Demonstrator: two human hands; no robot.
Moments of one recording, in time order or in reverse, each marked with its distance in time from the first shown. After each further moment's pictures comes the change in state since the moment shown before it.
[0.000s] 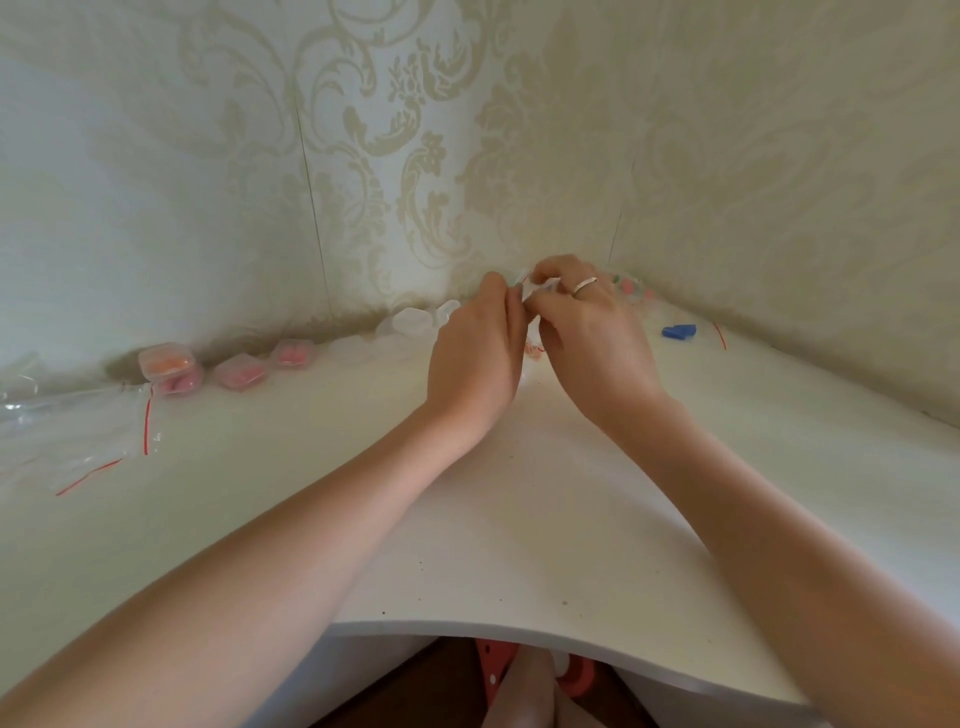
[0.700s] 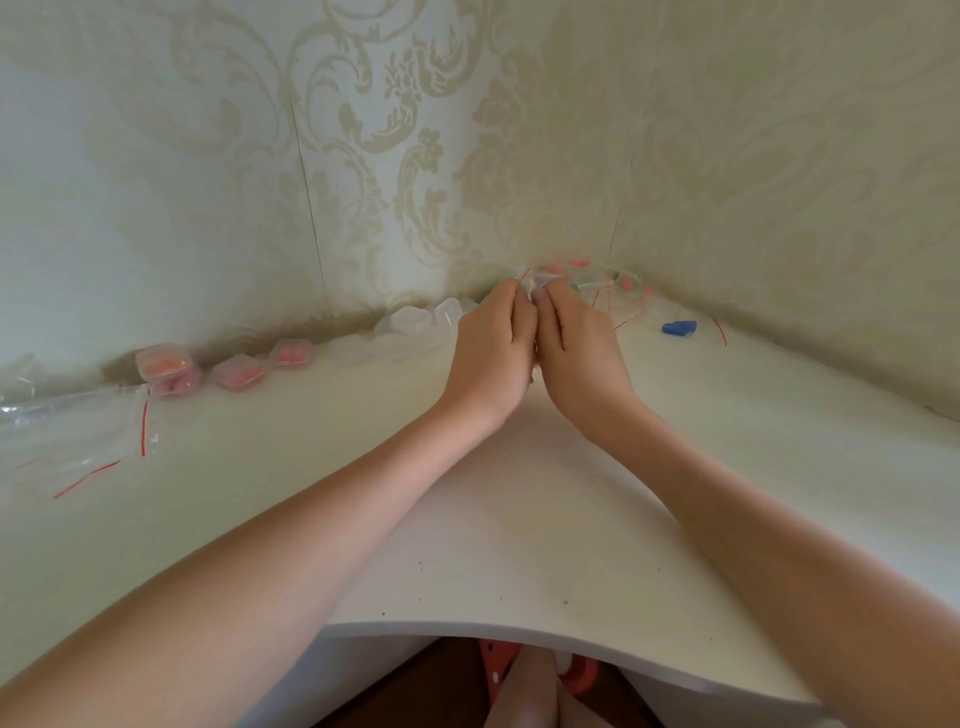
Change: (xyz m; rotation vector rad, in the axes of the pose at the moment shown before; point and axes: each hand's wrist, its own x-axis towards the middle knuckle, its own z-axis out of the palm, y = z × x) left_hand -0.002 0.008 0.008 -0.450 -0.079 -0.142; right_hand -0.004 -0.010 0.015 0.497 -0.015 0.417
